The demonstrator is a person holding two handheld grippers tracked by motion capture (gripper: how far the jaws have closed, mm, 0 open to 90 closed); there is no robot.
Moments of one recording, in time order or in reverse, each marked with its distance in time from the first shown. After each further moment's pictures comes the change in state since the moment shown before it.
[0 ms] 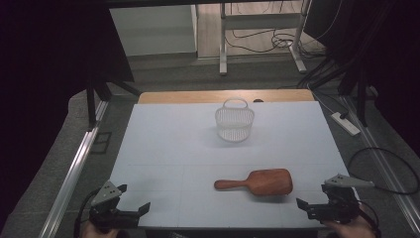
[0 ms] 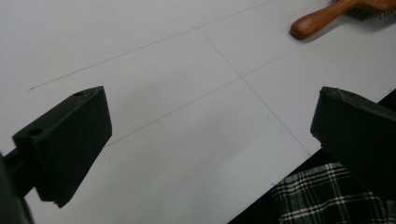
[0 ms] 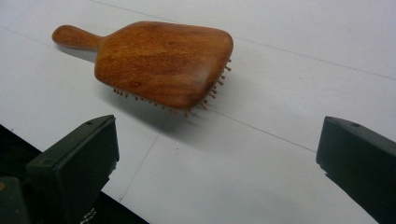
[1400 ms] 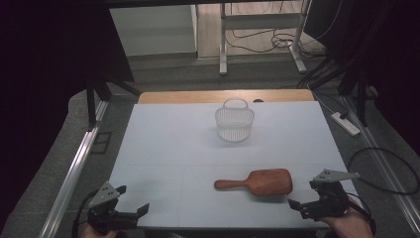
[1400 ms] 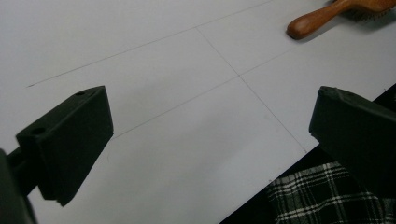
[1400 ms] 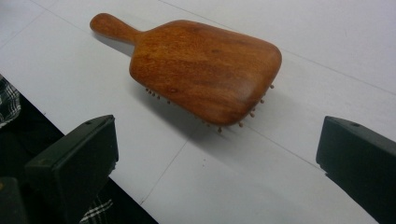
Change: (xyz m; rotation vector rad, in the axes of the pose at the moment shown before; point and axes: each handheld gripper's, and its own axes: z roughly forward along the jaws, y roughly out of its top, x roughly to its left) left arm 0.001 -0.003 -0.002 -0.005 -0.008 -0.013; right arm 0.009 0.016 0.012 0.046 0.113 -0.111
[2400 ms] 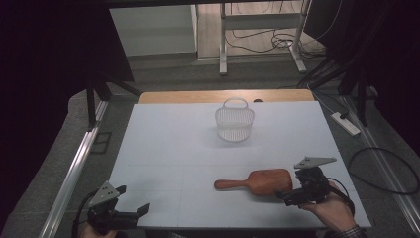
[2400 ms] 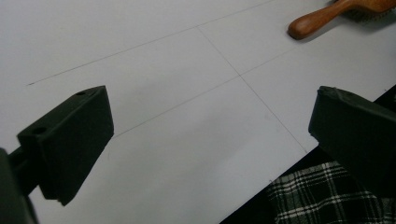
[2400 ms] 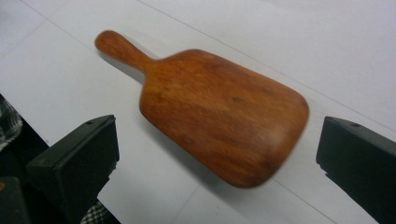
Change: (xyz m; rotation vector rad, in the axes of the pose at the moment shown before) left arm 0.001 0.000 0.000 0.002 -0.001 -0.004; right arm 0.014 0.040 0.026 0.050 0.005 -0.033
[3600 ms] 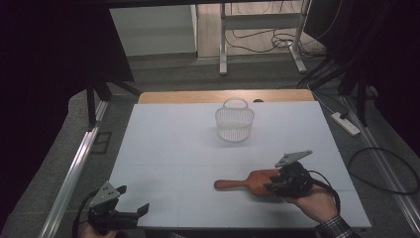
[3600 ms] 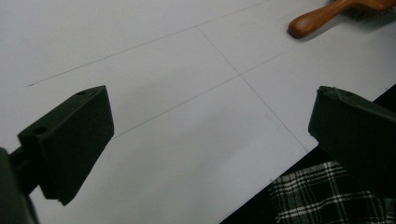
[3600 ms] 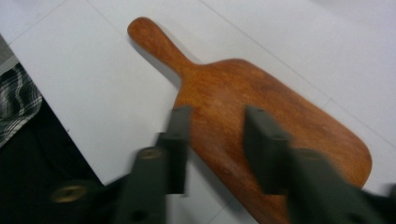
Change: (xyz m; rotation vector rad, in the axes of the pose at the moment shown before) left arm -0.001 0.000 0.000 0.002 0.005 0.006; right arm 0.017 0.024 0.023 0.096 0.088 -0.138
